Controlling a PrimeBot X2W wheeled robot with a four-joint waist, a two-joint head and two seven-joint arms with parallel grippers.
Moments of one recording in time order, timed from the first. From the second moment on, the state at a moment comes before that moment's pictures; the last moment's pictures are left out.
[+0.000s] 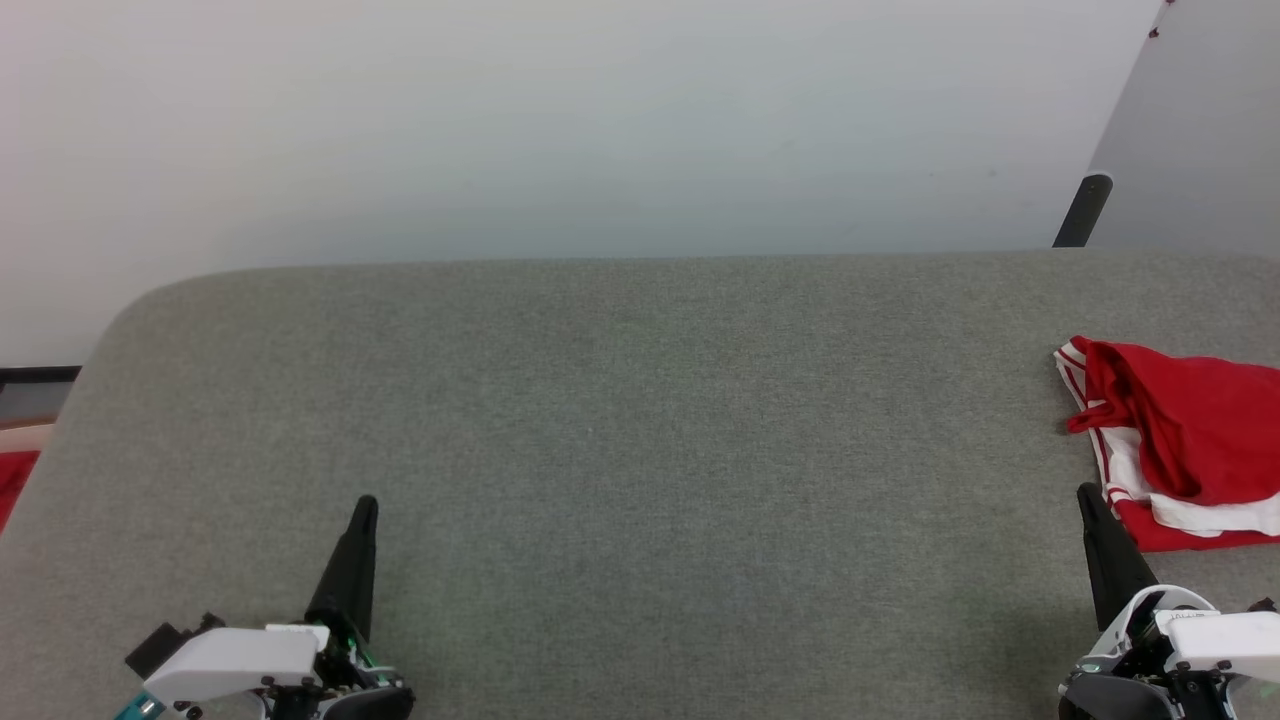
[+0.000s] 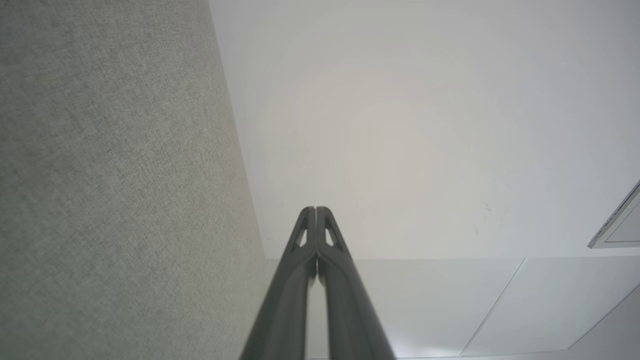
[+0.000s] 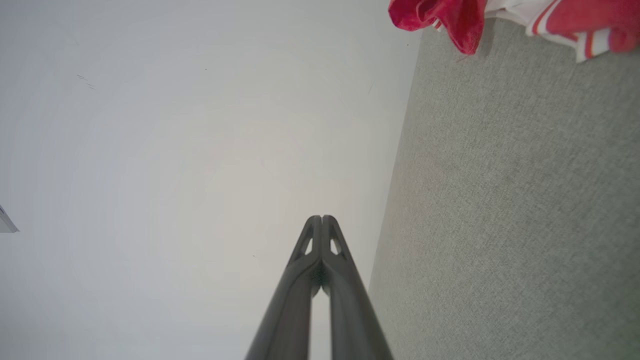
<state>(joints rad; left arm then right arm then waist) -0.11 0.05 0.11 0.25 -1.61 -0.13 0.12 -0.11 -0.05 -0.11 0.25 1.61 0.13 0.11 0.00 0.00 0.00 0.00</state>
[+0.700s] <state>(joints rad) -0.11 0.05 0.11 0.25 -1.61 -0.13 0.12 -0.11 -0.05 -0.11 0.25 1.61 0.13 0.11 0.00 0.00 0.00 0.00</state>
